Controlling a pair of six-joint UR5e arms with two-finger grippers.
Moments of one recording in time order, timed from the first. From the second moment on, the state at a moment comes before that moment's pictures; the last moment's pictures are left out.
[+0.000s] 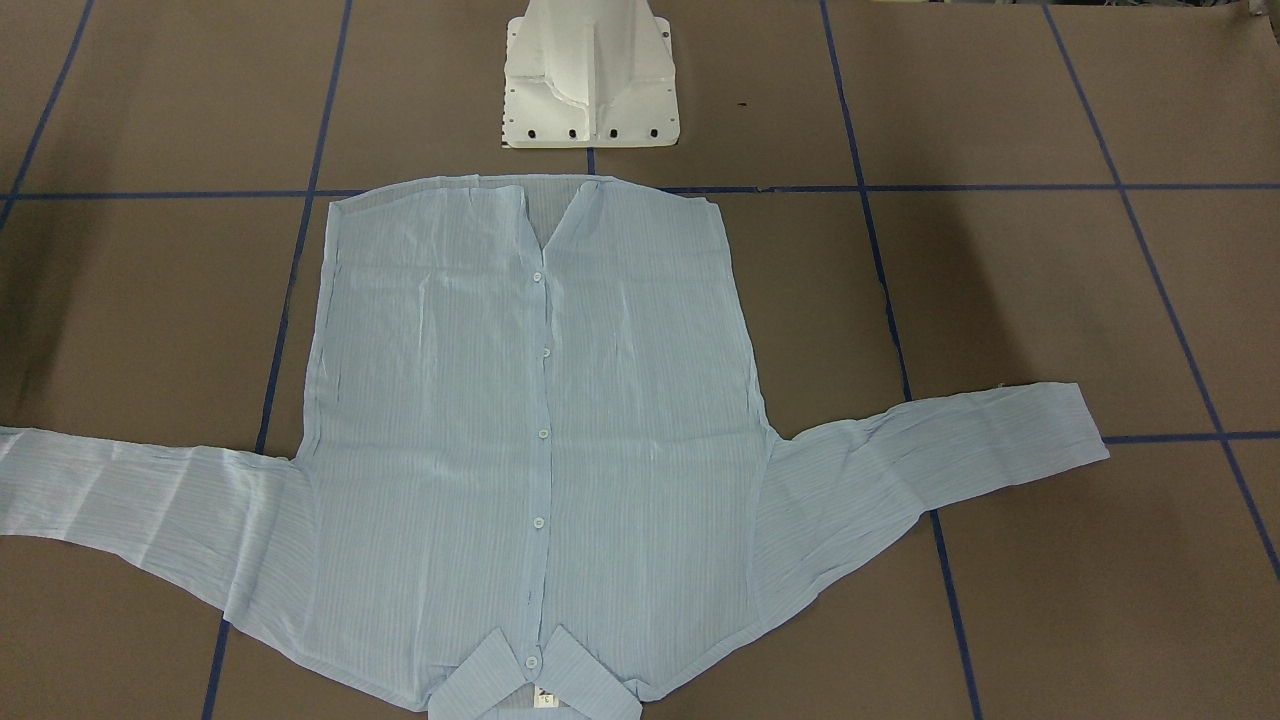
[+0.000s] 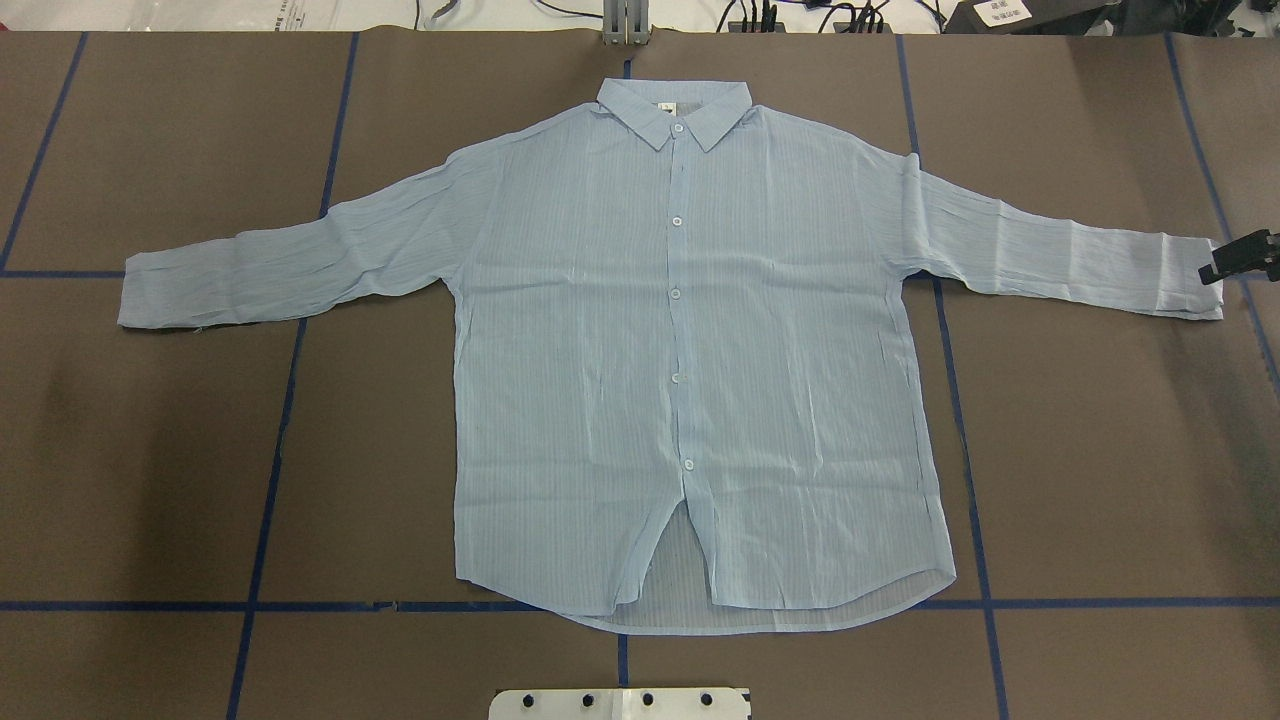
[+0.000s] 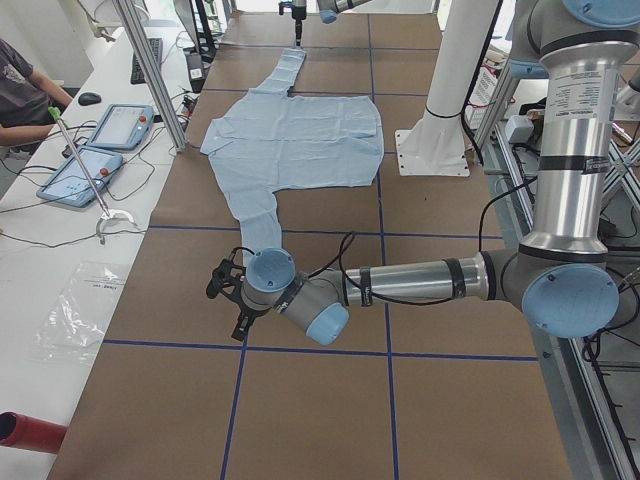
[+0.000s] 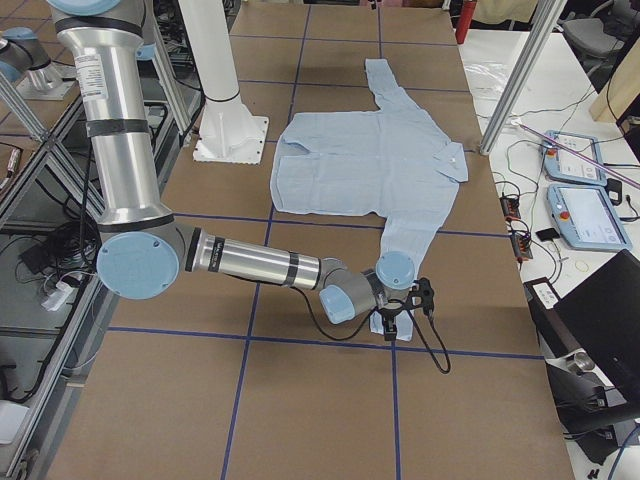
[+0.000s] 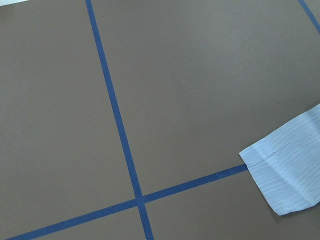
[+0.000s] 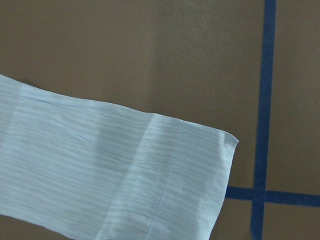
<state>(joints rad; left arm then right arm) -1.47 -1.58 -1.41 -2.34 -2.39 -0.22 1.30 -1.44 1.19 -0.93 2.34 0.40</state>
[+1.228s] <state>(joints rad) -1.47 -1.58 -1.41 -2.34 -2.39 -0.22 1.25 -1.43 1.15 -0.94 2.31 0.43</state>
